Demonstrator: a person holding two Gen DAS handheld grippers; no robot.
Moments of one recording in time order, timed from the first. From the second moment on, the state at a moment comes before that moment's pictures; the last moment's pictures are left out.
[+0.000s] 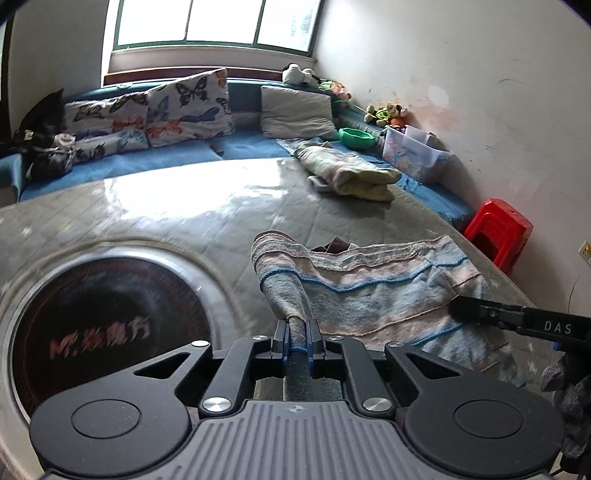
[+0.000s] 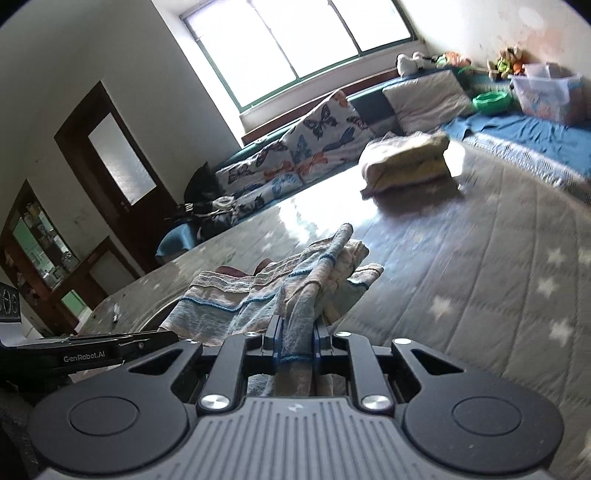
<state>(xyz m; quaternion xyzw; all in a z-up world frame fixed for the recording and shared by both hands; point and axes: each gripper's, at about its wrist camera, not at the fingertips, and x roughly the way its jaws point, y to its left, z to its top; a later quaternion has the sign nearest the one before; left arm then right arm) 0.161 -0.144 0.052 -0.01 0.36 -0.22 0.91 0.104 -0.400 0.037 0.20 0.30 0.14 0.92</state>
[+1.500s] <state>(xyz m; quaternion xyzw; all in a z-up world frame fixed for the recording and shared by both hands) 0.134 -0.217 0.032 0.07 0.35 -0.33 0.87 0.157 -0.414 0.034 0.10 0.35 0.11 0.93</state>
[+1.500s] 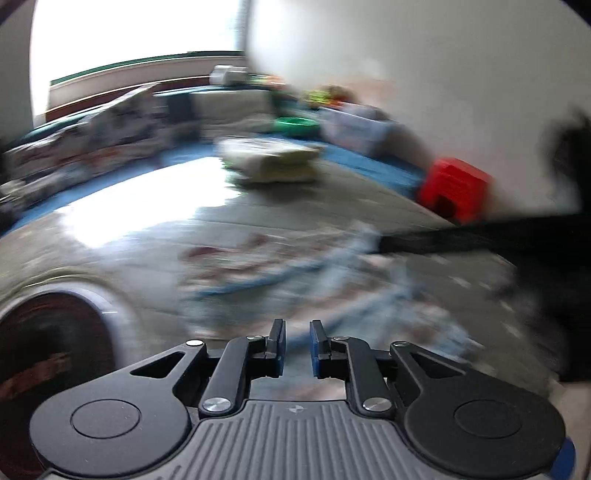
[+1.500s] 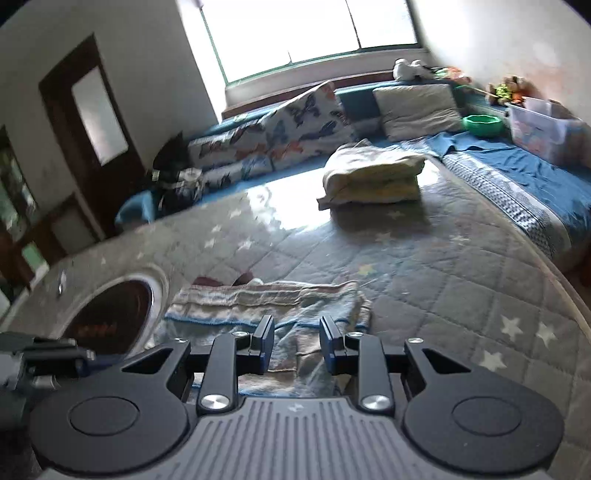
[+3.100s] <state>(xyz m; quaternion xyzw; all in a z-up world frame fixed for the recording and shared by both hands) 0.116 -0.186 0.010 0.04 0.35 -0.36 0.86 0.132 -0.369 0.033 -0.02 0.38 0.18 0.91</state>
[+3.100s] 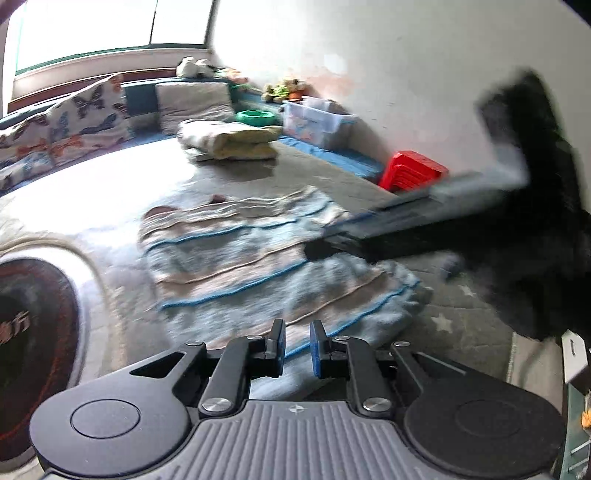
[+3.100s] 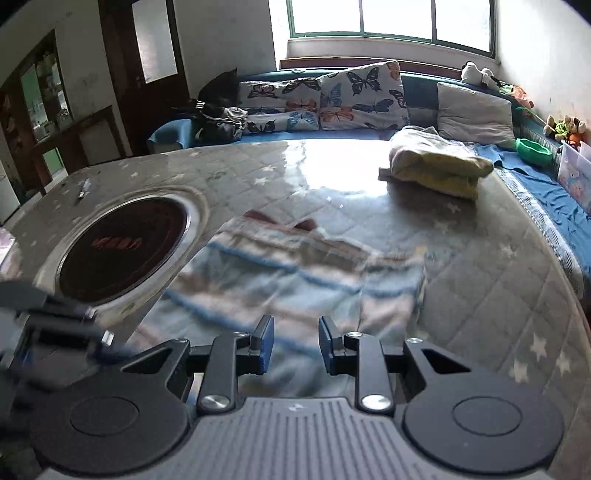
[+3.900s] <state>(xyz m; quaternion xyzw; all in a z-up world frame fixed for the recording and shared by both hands) 0.105 -0.156 0.007 0.04 0.37 -0.30 0.88 0.045 -0.400 0.020 0.06 0.35 0.12 0.93</state>
